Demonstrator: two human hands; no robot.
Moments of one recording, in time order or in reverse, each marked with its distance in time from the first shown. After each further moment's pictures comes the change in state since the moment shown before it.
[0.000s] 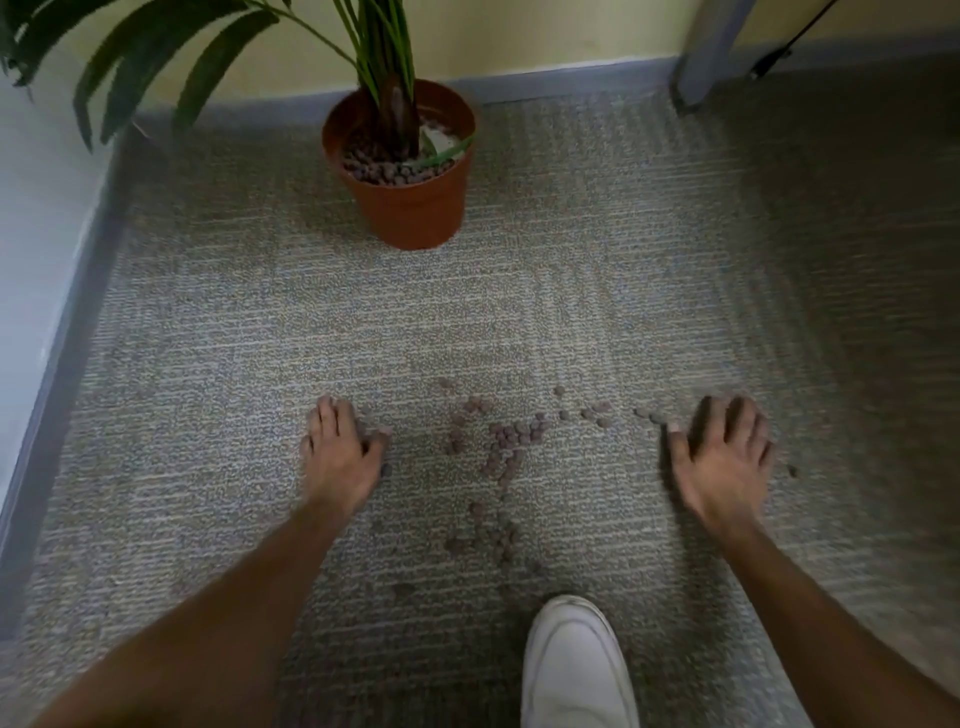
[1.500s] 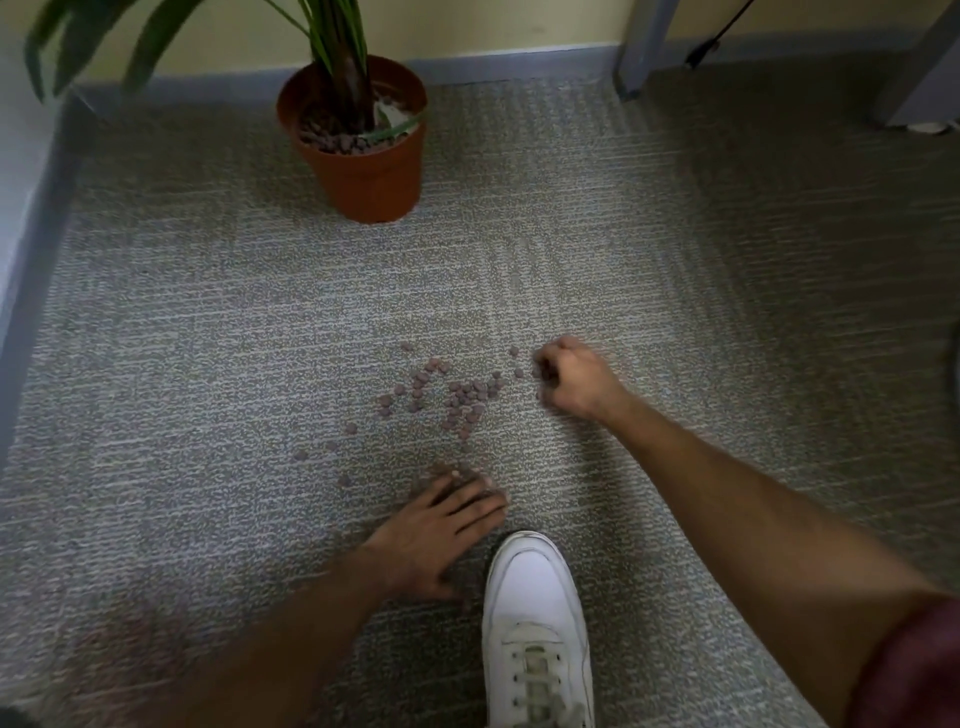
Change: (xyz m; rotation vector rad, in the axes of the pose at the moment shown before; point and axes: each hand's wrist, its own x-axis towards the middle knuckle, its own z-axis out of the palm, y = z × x) left_hand -0.132 0.051 0.047 0.589 -0.316 1.243; right_hand 0.014 -0.092 -0.031 0.062 -0.380 -0.563
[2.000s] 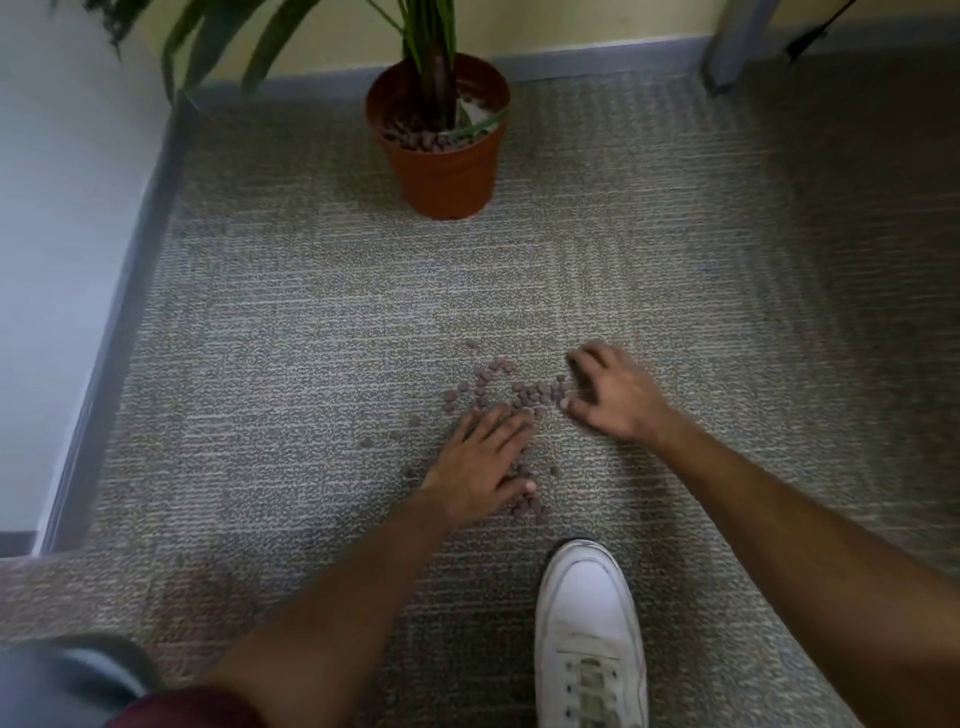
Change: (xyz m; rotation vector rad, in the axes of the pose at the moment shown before) left_hand 0.025 -0.047 -0.014 -0.221 0.129 -0.431; right_hand 0.005 -0.020 0.018 -0.227 -0.047 -0.115
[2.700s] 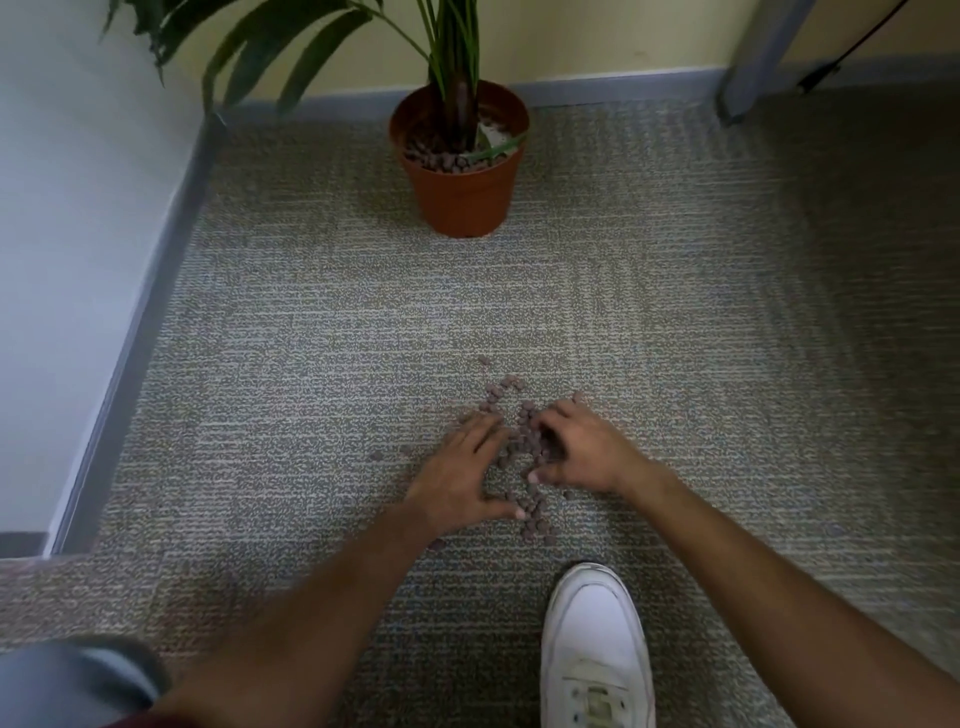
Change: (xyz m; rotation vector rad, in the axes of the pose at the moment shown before) left_hand -0.014 -0.025 -0.008 -0.175 0.003 -0.144; right_hand -0.021 -0.056 0.009 0.227 -0.122 -0.158
